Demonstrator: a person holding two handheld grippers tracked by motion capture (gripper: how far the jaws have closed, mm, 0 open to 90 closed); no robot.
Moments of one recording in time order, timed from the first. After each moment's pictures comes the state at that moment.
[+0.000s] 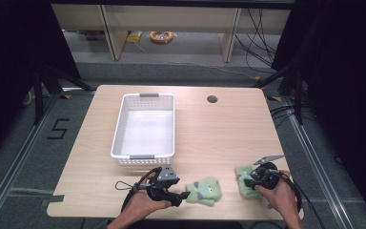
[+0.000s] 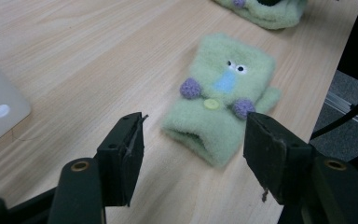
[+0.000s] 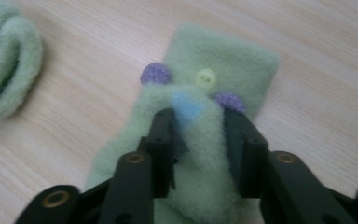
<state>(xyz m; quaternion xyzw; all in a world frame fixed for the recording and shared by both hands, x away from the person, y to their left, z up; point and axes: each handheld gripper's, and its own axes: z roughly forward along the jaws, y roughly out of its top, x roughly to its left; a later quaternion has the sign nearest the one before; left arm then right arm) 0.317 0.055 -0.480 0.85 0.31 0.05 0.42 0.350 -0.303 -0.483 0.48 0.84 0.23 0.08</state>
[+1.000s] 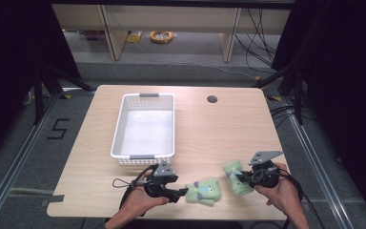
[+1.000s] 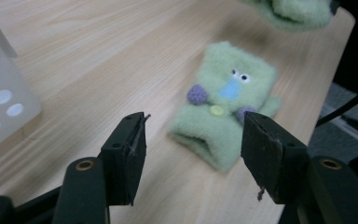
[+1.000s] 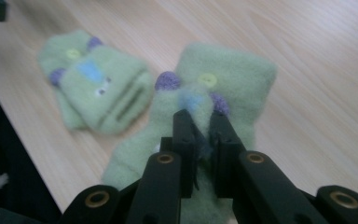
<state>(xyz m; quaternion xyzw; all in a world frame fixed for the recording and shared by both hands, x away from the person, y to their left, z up) 0.325 0.062 -0.476 0.83 0.34 0.02 0.44 0.339 -0.274 -0.438 0.35 0.88 0.30 0.10</state>
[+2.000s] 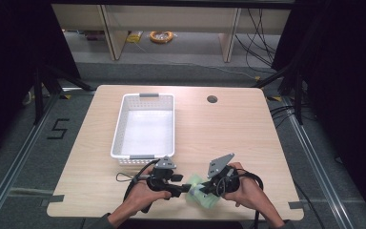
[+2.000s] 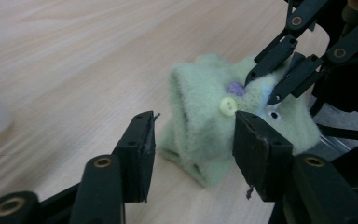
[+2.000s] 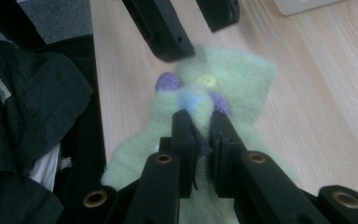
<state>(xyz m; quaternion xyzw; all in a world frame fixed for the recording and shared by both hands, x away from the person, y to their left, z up) 0.339 0.055 -0.478 0.83 0.33 -0.02 0.44 0.343 -0.178 -0.450 0.13 0.94 0.30 0.00</state>
